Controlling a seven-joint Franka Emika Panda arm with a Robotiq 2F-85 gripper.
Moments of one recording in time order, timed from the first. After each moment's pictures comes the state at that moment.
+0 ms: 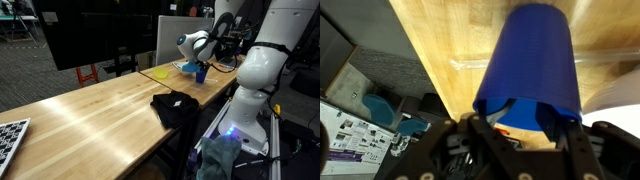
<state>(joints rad) -0.24 0.02 -0.23 -2.56 -1.22 2.23 2.07</state>
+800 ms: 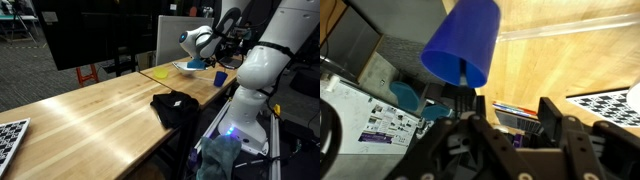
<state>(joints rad) -0.24 -0.08 -0.22 -2.60 -1.21 2.06 2.07</state>
